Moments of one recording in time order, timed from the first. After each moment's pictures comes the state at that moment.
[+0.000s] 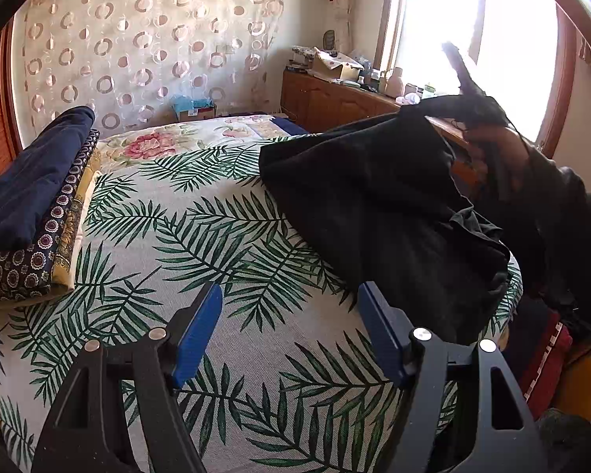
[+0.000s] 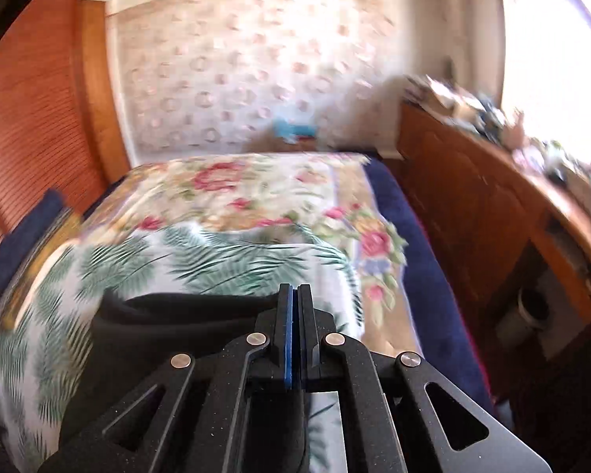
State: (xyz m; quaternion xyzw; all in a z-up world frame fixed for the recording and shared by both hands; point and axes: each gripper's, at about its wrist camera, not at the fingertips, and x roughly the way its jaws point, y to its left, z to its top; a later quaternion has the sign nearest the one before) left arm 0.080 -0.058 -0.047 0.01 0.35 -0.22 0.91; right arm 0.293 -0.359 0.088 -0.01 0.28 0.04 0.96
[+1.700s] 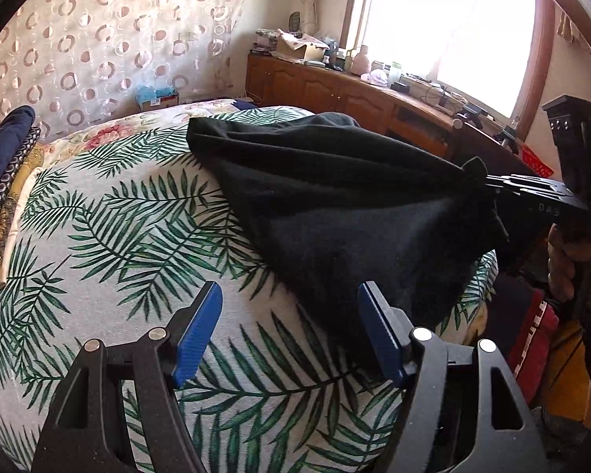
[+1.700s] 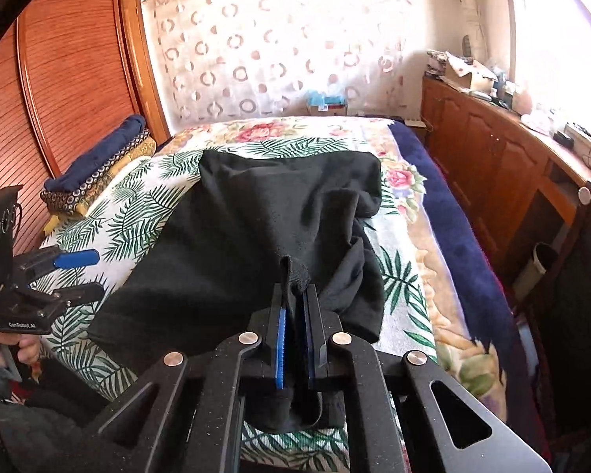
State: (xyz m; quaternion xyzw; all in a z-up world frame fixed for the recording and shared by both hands) left arm 0.067 -0.130 -0.065 0.03 0.37 -0.27 0.89; right arm 0.045 -0.387 0.049 -0.01 0.31 0.11 0.94
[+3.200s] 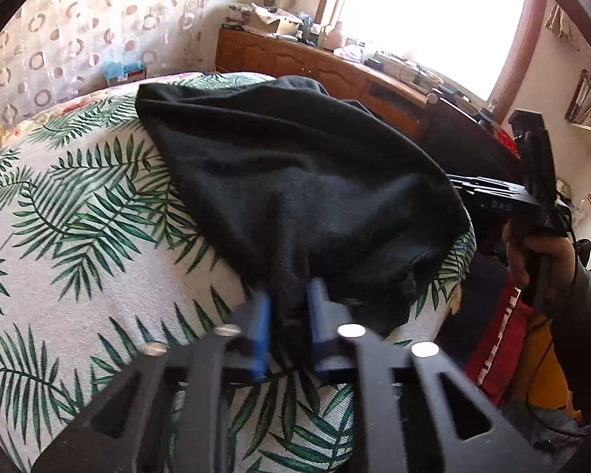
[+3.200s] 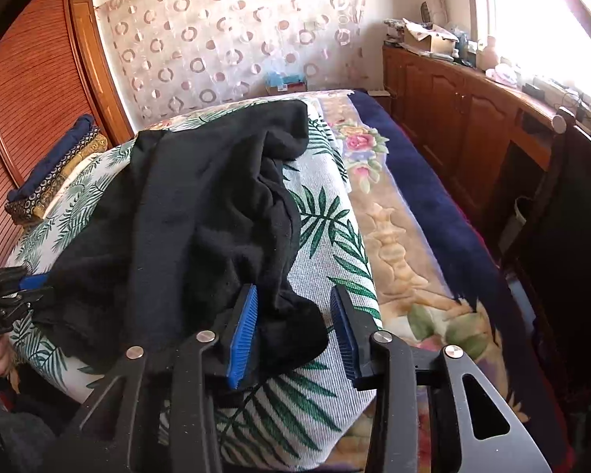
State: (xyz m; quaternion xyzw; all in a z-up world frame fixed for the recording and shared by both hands) left arm 0.071 -0.148 -0.082 0.01 0.41 -0.32 0.85; right arm 0.050 -0.429 -0.010 0.03 0.35 0.06 0.93
